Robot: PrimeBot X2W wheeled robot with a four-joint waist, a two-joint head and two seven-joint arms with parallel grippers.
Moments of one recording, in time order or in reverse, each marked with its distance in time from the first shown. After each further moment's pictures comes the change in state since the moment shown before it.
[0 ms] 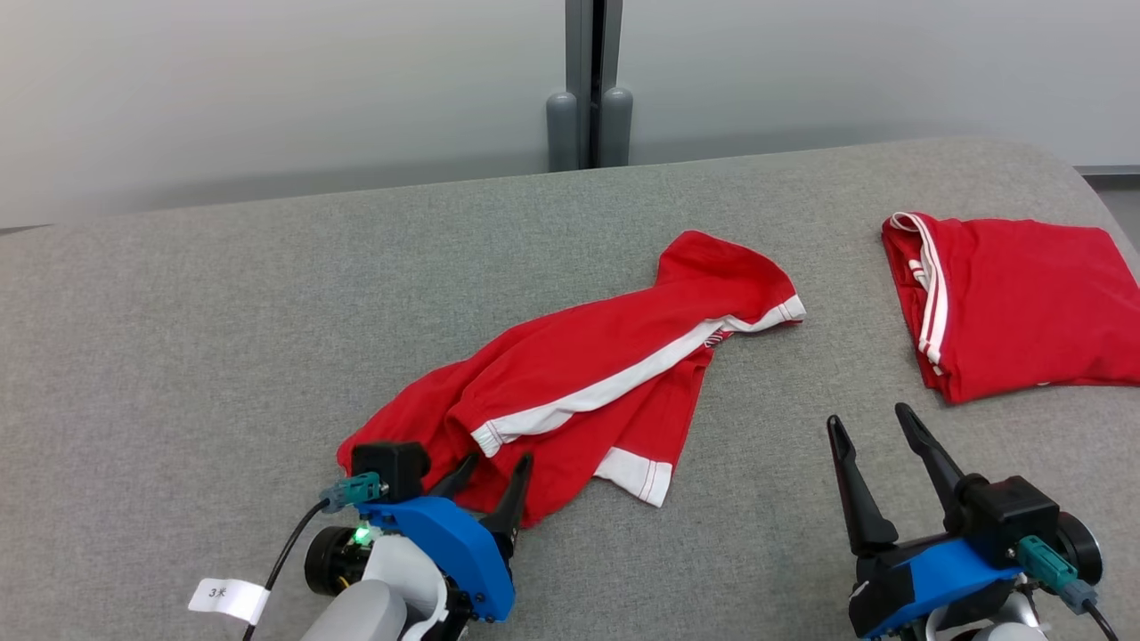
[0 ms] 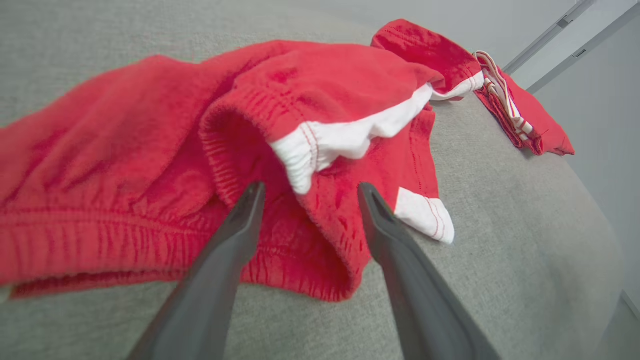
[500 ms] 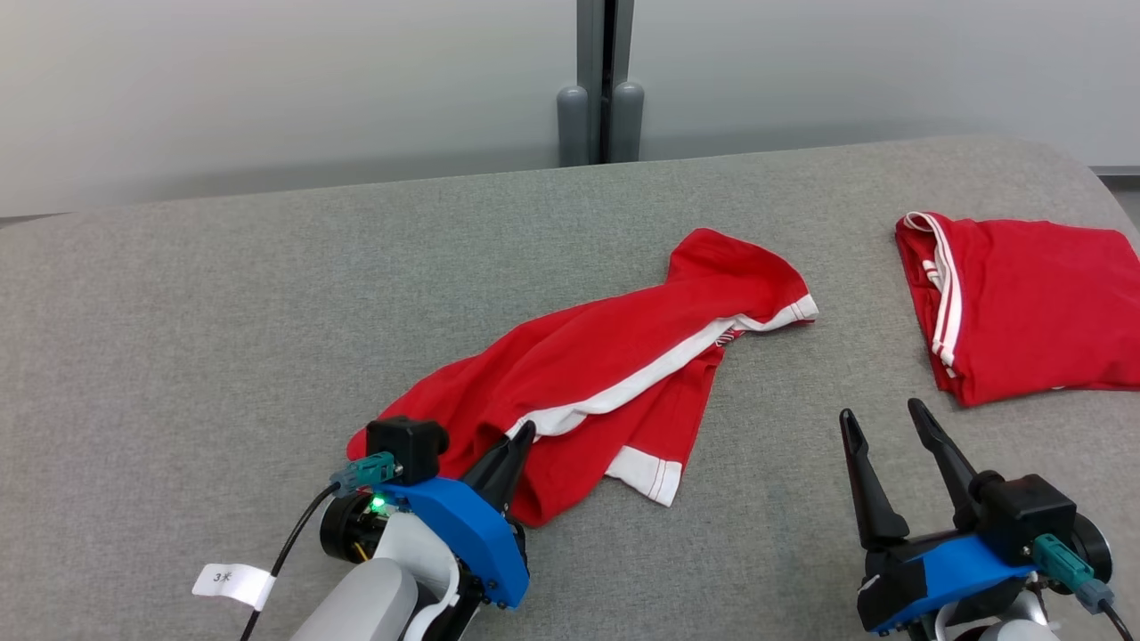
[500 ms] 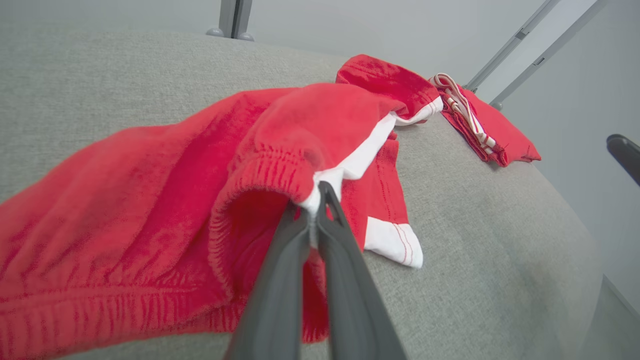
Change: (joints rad) left arm -0.046 0.006 -0.032 -0.028 0.007 -0.036 -0.046; right arm -0.006 0.000 -0.016 0.005 0.023 0.000 -0.013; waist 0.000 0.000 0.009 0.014
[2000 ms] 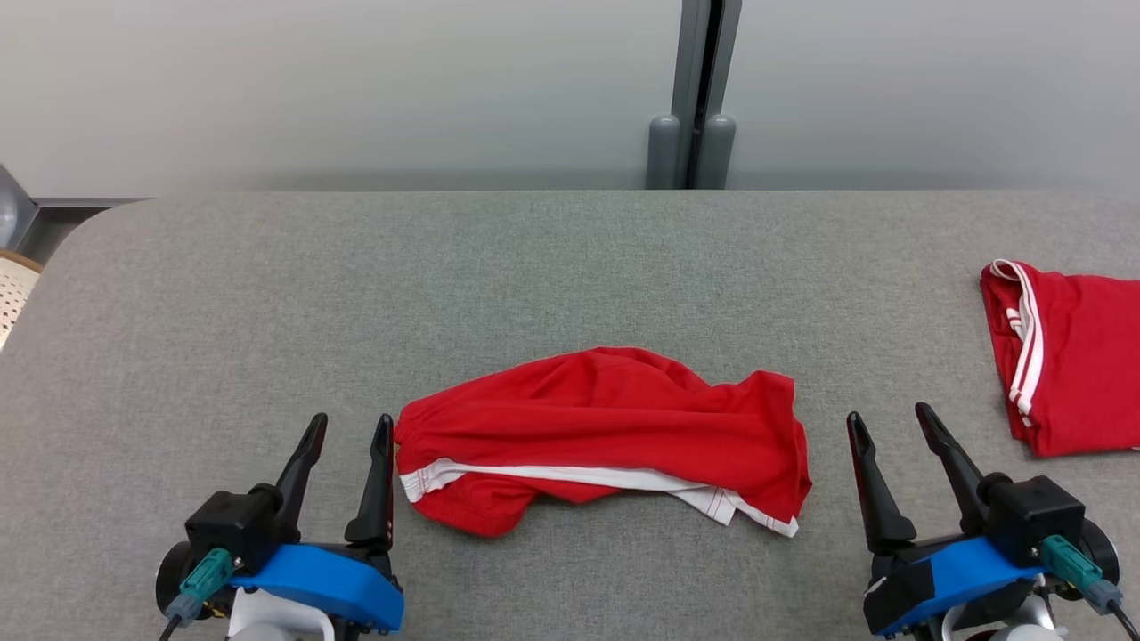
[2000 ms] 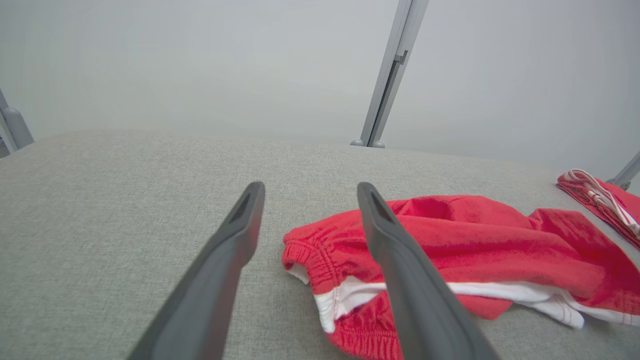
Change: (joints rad) left arm 0.197 0.197 0.115 -0.251 0.083 0.192 -0.254; right arm 0.009 0.000 -0.014 -0.016 0.011 0.000 0.021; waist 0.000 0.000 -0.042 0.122
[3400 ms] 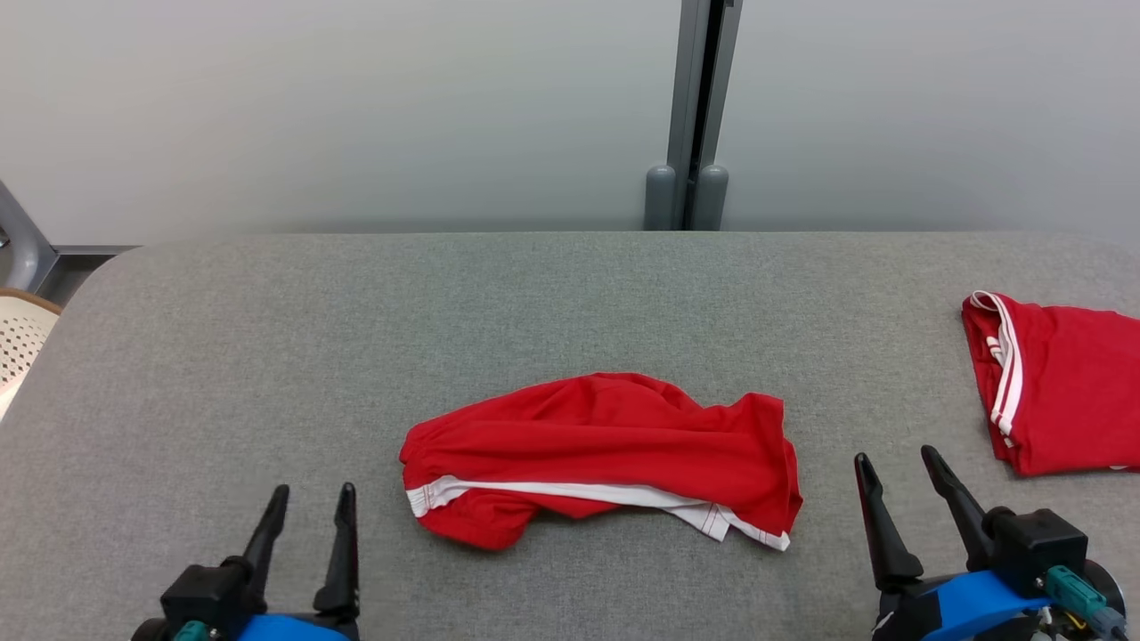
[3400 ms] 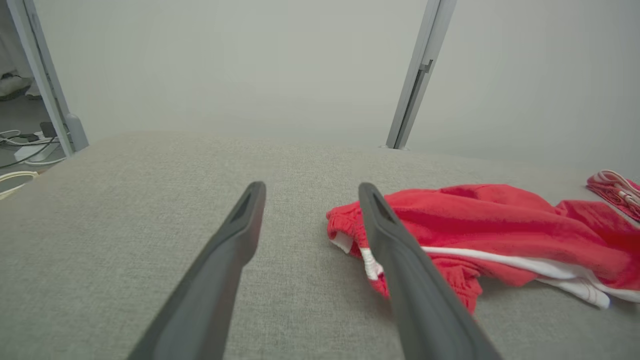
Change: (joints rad) left arm 0.169 -0.112 0.275 0.021 0.226 -0.139 -0.003; right arm 0.071 0.000 -0.016 -0.007 0.017 0.000 0.028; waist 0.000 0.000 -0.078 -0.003
